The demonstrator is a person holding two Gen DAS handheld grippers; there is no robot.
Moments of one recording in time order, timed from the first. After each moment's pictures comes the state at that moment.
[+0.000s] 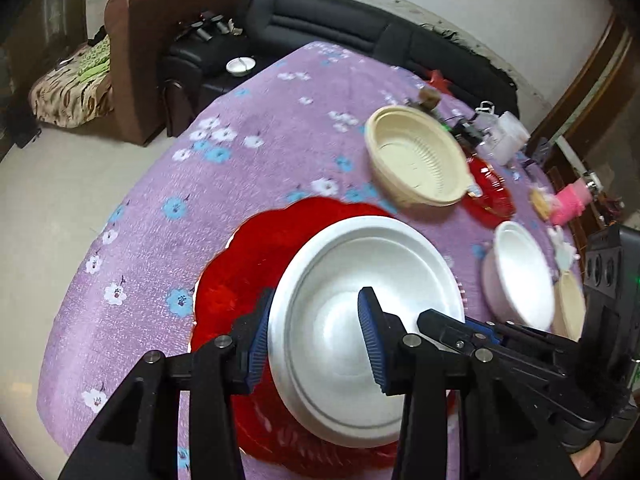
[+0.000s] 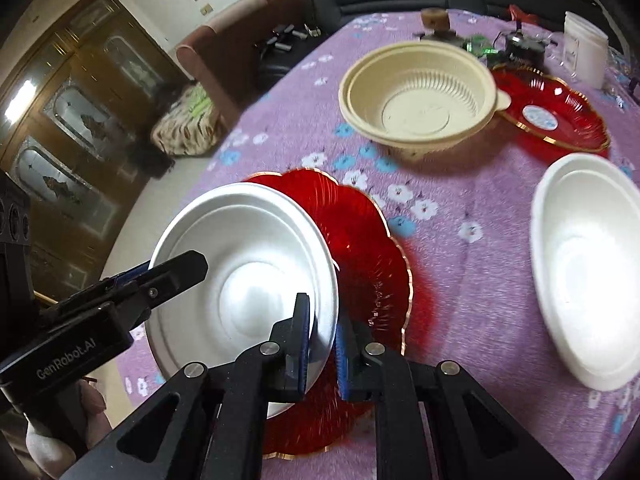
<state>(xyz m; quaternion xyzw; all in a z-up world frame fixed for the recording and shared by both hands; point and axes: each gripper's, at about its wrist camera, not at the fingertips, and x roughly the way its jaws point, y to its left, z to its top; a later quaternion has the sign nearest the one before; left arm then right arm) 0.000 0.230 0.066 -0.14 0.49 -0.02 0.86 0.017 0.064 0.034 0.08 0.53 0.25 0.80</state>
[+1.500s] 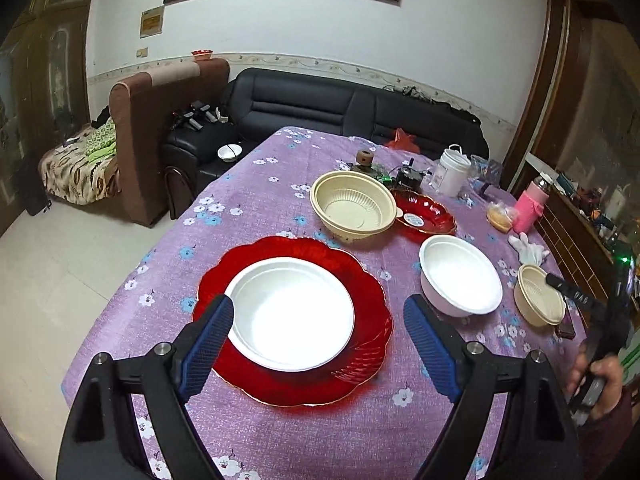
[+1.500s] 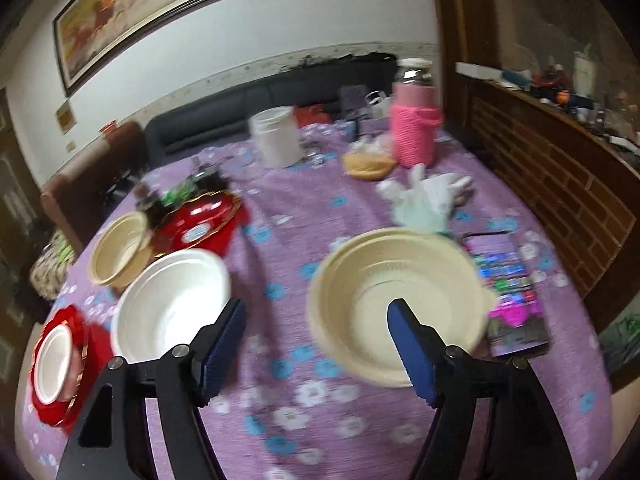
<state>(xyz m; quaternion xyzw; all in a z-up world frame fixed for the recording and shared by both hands) -0.111 0.176 0.138 -0.08 0.35 -0.03 0.93 -0.069 -0.230 0.094 0.11 0.35 -0.07 0.93</state>
